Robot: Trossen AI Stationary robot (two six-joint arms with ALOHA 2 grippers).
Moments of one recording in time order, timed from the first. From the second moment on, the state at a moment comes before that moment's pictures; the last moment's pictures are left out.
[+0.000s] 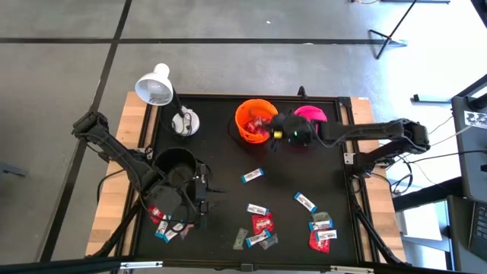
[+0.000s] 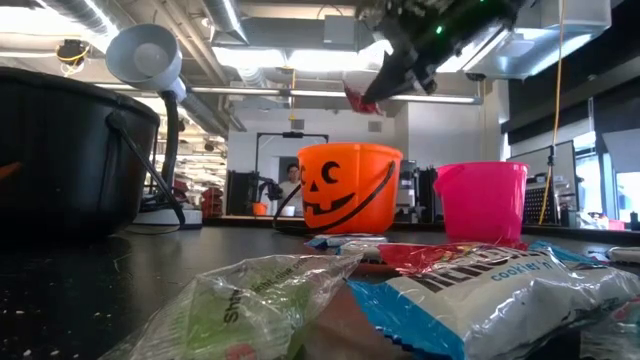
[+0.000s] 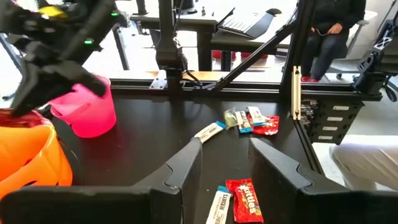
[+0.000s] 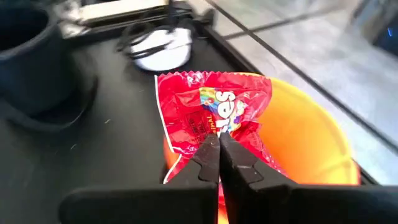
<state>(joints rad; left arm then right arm) -0.64 1.37 1.07 -0.07 -0.72 -0.26 -0.13 1.38 0.98 -0.14 0.32 0.14</state>
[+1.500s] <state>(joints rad) -0.70 1.48 1.09 -0.28 -0.37 -0.56 0.46 1.38 0.98 -0.33 0.40 0.20</state>
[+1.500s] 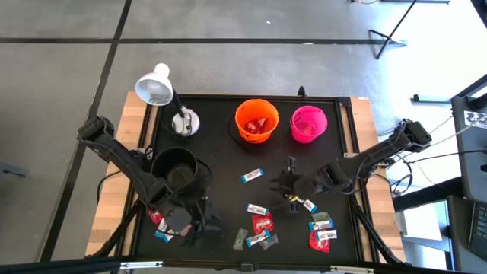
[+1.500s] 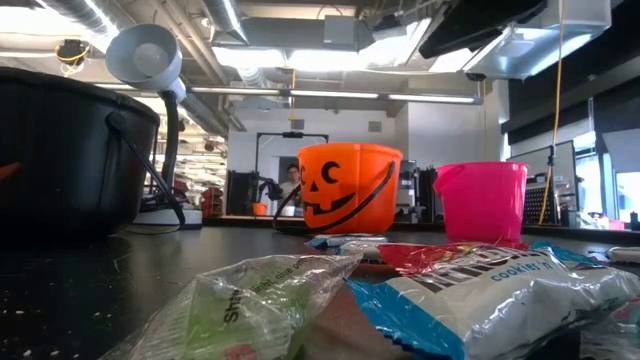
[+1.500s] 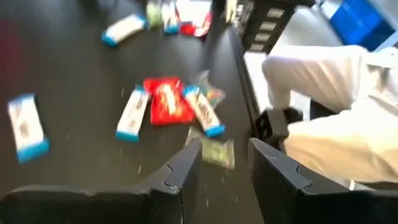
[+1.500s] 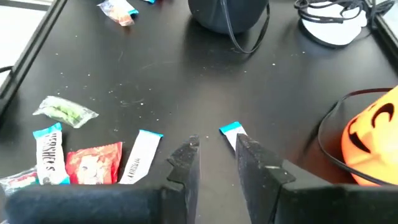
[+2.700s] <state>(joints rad) -0.96 1.71 1.20 -0.83 -0.31 -1.30 0.46 1.38 0.98 -0.35 0.36 0.25</state>
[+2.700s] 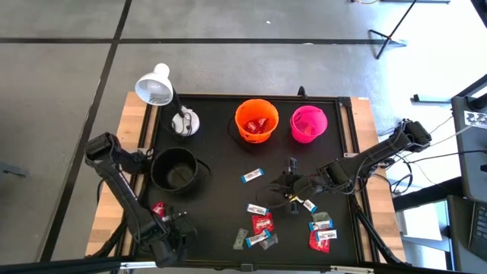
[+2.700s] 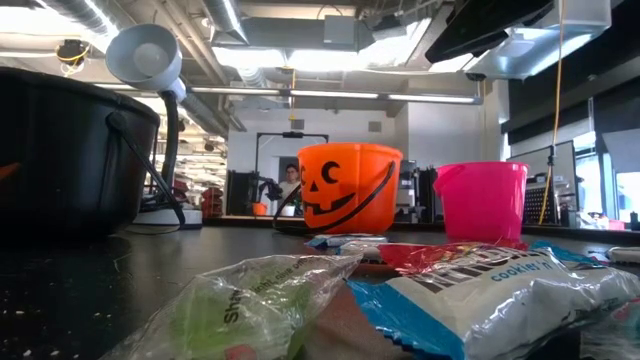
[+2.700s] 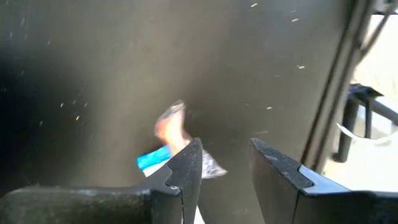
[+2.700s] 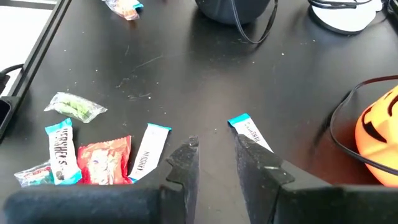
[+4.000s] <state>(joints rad) -0.94 1.84 1.10 -0.79 -0.27 -1.39 0.46 1.38 0.98 -0.35 0.35 0.25</state>
